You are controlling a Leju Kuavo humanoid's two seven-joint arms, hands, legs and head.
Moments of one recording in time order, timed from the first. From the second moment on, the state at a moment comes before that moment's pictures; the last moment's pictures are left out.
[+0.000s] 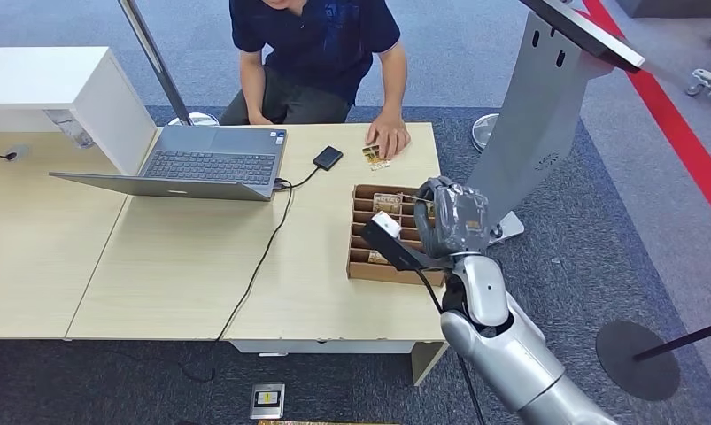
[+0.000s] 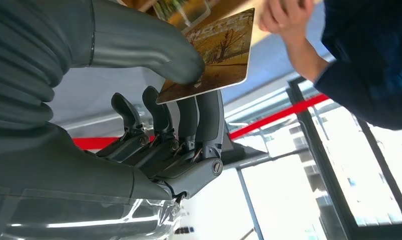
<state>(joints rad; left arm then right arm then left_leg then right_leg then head) -0.14 -0.11 1.51 -0.14 -1.50 0.08 -0.06 -0.54 -0.08 0.75 -1.31 0.90 -0.41 0.33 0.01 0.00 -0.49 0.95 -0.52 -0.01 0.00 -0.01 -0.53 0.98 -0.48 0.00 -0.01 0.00</state>
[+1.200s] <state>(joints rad) -0.17 -0.12 1.48 -0.14 -1.51 0.06 -0.03 -0.89 0.18 0.79 -0.54 0.98 -0.69 0.15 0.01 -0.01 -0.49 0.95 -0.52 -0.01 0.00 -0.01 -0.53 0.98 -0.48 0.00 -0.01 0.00</state>
